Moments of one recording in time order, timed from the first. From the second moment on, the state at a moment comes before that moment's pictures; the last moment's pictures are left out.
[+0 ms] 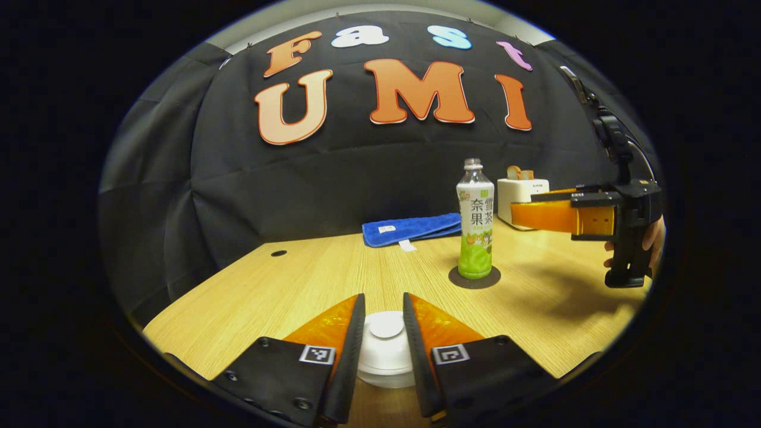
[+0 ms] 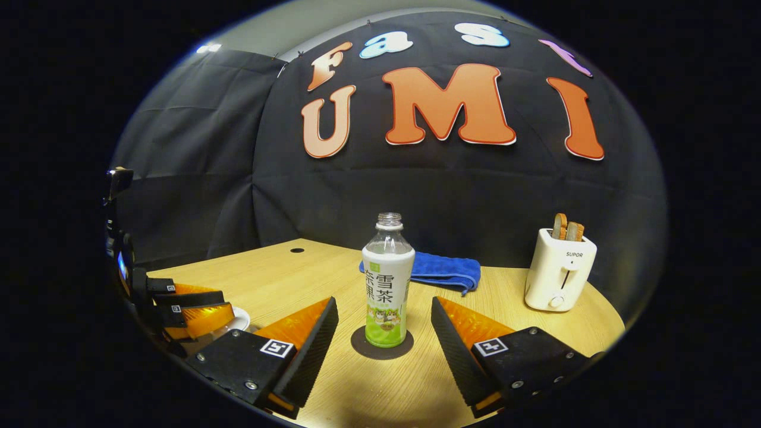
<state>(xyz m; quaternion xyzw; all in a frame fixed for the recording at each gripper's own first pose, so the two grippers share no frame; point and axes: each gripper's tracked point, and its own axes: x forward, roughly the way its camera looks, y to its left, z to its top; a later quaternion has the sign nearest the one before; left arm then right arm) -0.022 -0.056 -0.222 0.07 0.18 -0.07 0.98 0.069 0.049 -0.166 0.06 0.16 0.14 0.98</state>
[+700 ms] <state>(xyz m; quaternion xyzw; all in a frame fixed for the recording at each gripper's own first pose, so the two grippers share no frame) -0.004 -0.070 -0.118 0.04 0.06 -0.05 1.00 0.029 0.007 -0.098 0.04 0.08 0.06 0.99</state>
